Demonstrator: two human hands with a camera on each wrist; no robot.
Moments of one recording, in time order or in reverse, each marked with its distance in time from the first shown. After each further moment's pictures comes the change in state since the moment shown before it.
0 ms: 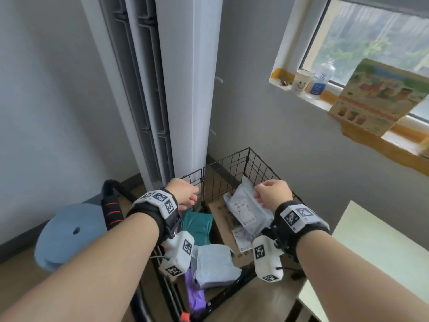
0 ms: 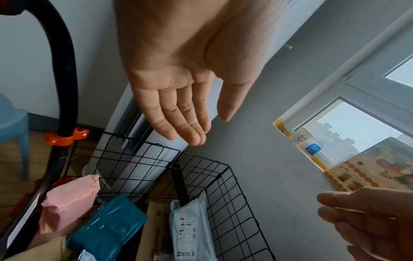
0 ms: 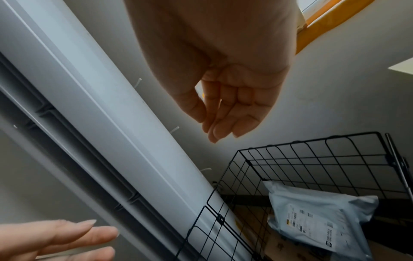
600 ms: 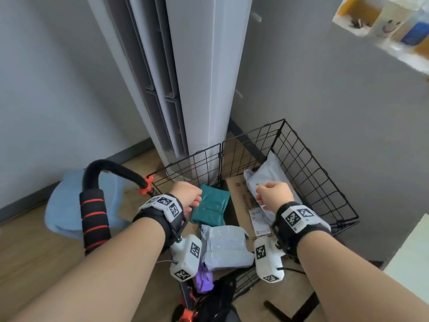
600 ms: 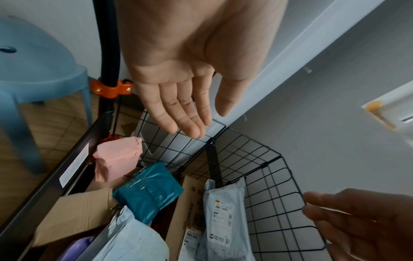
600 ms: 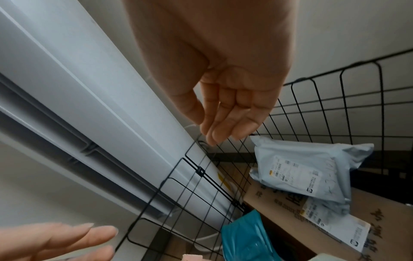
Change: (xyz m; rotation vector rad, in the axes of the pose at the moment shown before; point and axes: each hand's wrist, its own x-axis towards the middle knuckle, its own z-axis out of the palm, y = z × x) left_hand 0.117 -0.048 0.022 -0.152 0.033 -0.193; right_hand 0.107 0.042 0.100 -0.125 -0.241 0.195
